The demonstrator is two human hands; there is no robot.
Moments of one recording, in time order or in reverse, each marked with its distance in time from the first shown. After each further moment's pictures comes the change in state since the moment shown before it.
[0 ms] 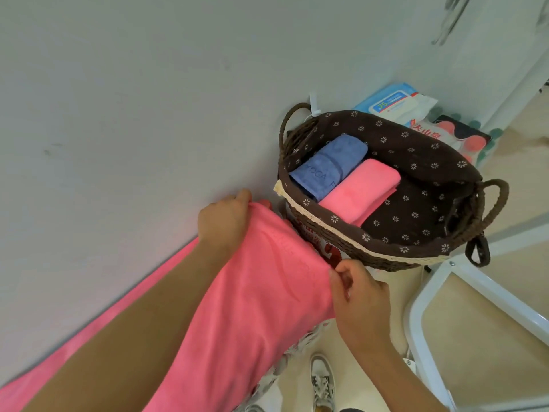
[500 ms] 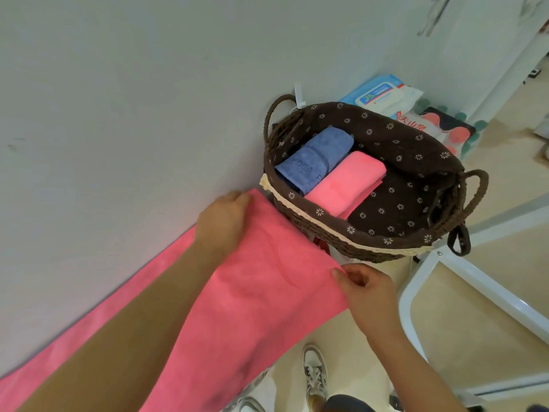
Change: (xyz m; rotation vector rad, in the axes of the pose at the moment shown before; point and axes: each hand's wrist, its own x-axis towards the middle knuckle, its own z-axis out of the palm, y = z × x) left_hand -0.009 0.008 0.011 -0.097 -0.058 0.156; right_hand 0.009 0.025 -0.019 0.366 -0.112 0.403
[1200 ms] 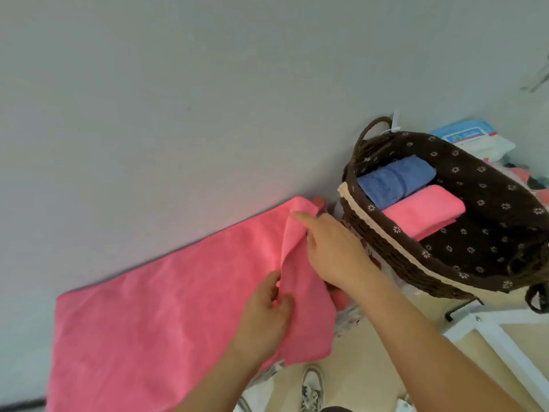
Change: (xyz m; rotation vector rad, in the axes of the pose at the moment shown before) left_hand -0.173 0.050 -0.039 -1.243 -0.113 -0.665; right_hand -0.001 -0.128 0.094 -0.775 -0.522 -0.734
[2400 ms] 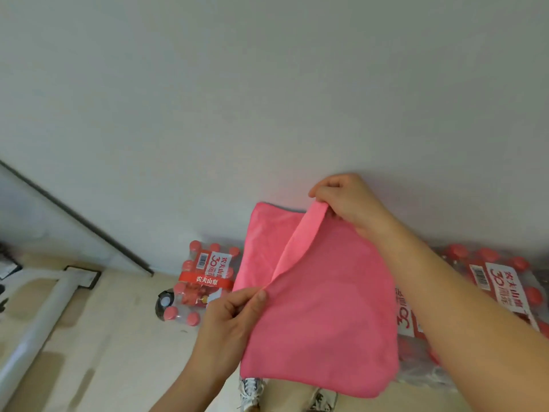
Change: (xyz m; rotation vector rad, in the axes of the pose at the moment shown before) left_hand -0.183 -0.125 -0.208 -0.543 0.597 -0.036; right_hand 0.064 -0.290 0.134 0.459 -0.357 -0.103
